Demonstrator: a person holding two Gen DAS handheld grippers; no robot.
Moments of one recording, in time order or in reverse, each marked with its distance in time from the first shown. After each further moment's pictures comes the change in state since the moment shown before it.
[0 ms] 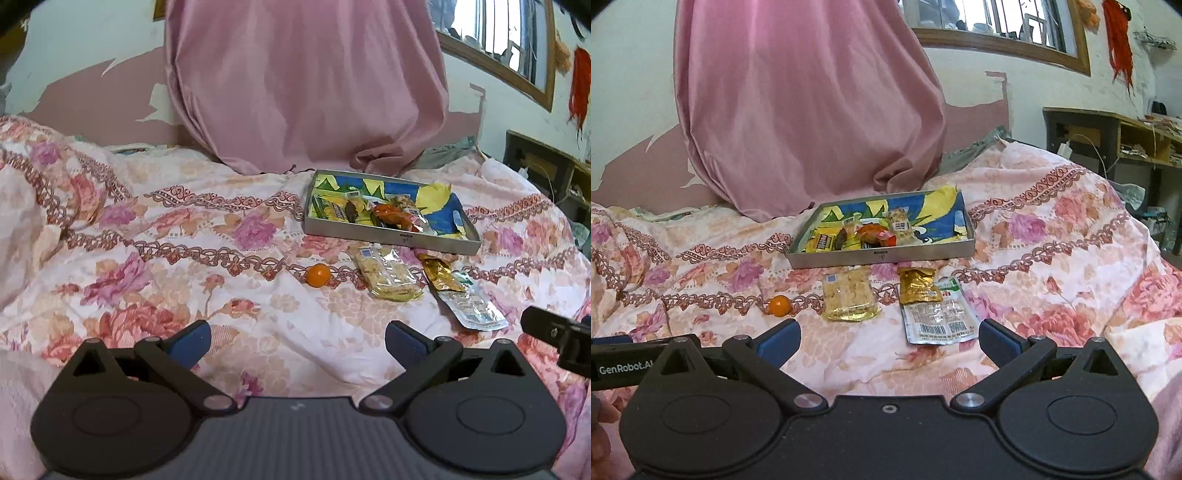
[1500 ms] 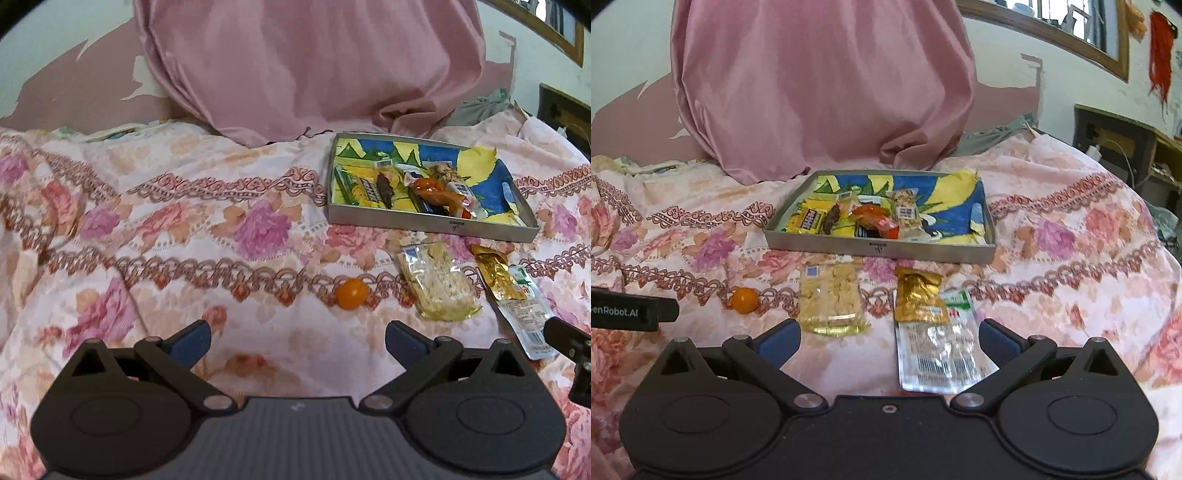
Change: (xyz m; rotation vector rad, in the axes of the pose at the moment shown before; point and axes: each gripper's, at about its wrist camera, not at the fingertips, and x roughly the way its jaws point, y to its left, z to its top) left arm 0.115 0.000 0.064 0.083 0.162 0.080; right arm 0.108 0.006 0.035 -0.148 0.101 -0.012
